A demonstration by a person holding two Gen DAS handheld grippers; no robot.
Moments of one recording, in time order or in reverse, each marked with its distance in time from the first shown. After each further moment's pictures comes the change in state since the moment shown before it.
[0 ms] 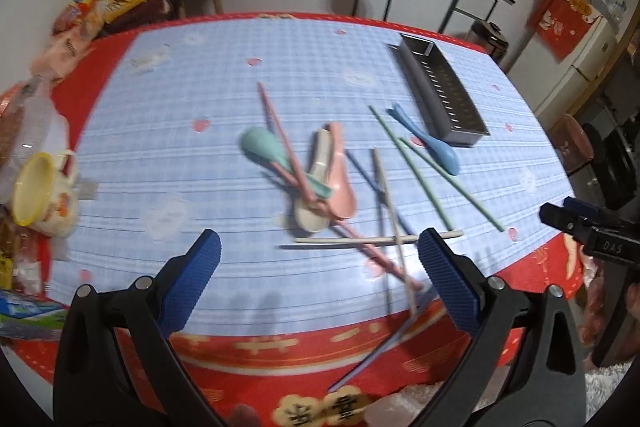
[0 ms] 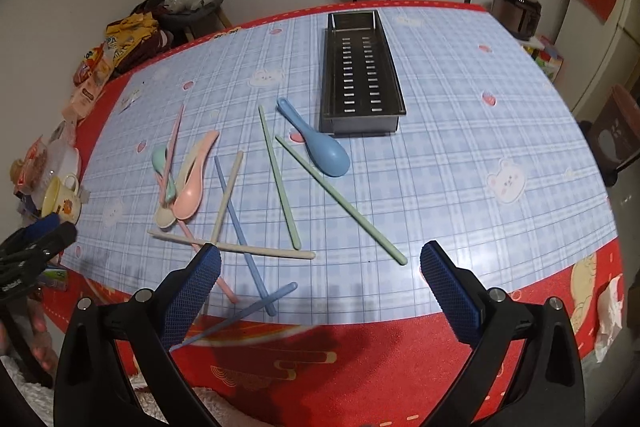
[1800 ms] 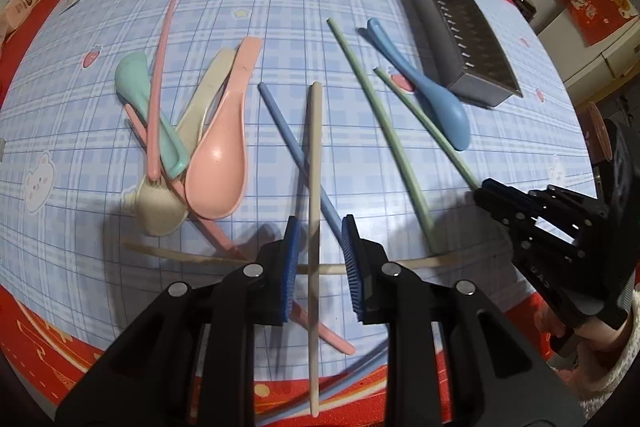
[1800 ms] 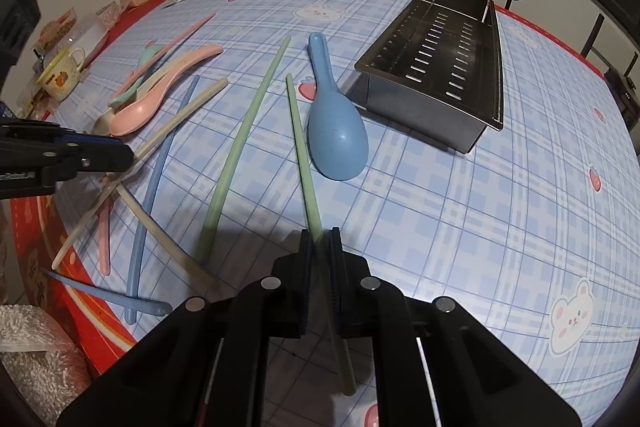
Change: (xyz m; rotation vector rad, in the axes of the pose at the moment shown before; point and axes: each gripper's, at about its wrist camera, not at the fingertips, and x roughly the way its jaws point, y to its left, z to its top) left arm 0.144 -0.082 0.007 -0.094 0.229 0.030; right arm 0.132 -0.032 0.013 -0.451 0.051 0.157
